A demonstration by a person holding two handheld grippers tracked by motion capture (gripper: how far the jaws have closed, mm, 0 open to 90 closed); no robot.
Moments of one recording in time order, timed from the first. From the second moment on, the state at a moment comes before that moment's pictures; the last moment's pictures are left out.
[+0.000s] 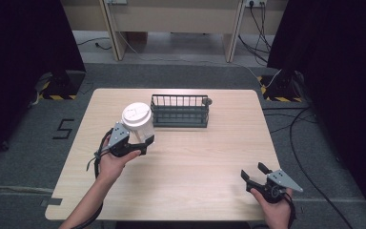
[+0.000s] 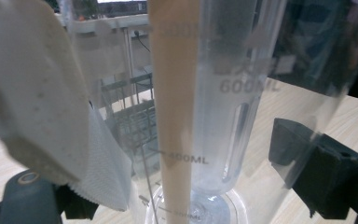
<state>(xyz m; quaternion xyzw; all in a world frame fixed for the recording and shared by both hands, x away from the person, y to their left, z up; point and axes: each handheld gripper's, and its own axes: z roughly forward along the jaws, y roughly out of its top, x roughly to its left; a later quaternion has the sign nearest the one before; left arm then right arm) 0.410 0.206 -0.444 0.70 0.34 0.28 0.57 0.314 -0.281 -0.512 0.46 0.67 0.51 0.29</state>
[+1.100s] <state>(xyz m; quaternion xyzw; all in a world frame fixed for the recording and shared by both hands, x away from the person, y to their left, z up) 0.437 0.185 -0.428 0.69 0.33 0.28 0.57 0.314 -0.281 -0.512 0.46 0.67 0.51 0.29</state>
